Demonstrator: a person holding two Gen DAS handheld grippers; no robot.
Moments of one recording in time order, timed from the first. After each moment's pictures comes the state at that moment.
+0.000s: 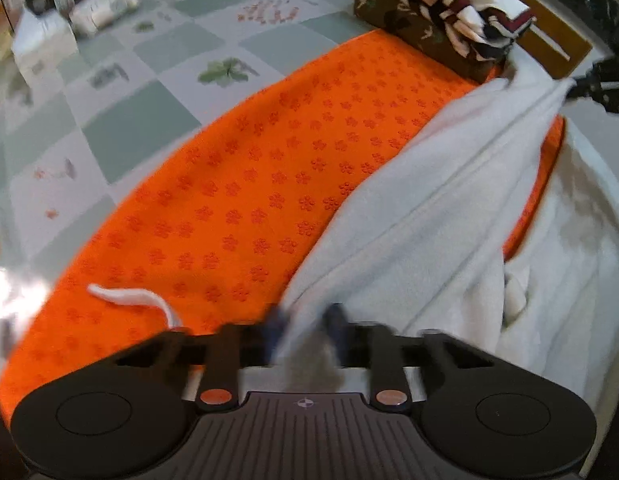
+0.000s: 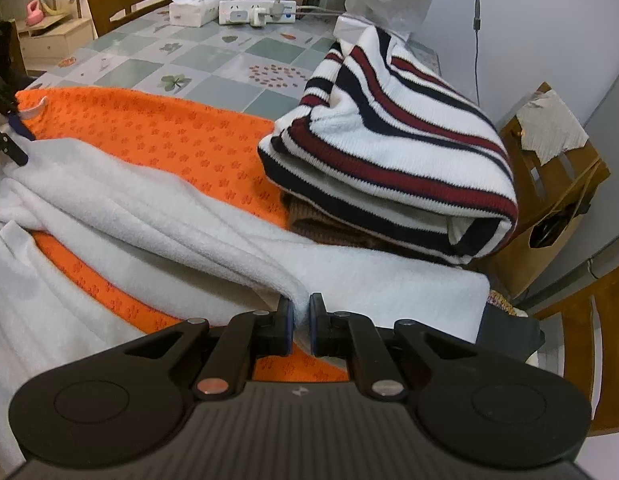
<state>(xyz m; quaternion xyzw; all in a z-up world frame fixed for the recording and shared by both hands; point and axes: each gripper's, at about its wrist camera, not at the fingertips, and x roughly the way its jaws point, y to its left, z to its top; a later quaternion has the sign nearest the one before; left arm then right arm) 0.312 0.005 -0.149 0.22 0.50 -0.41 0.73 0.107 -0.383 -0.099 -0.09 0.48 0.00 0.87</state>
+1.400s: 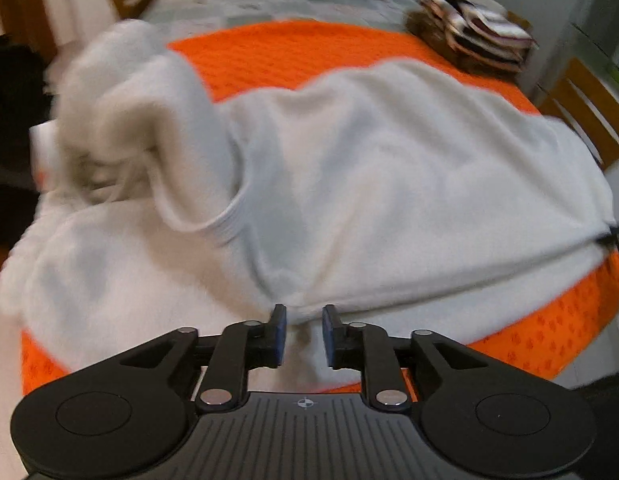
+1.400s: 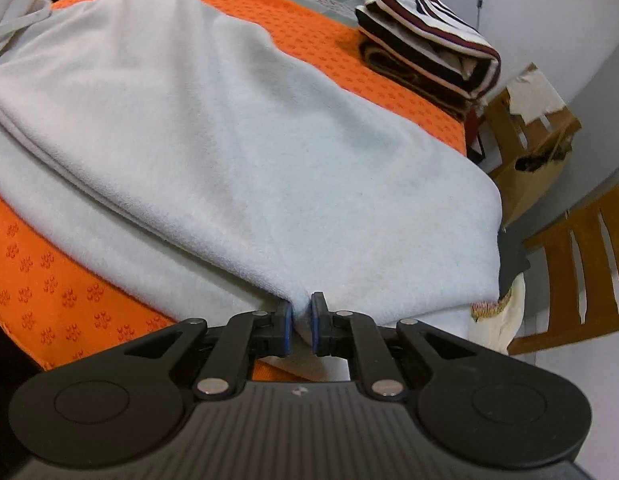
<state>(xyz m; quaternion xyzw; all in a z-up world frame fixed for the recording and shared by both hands) -0.005 0.096 -0.127 0.06 0.51 -0.19 0.84 -0.142 -0.308 -0.166 -0.15 0.49 0.00 0.86</state>
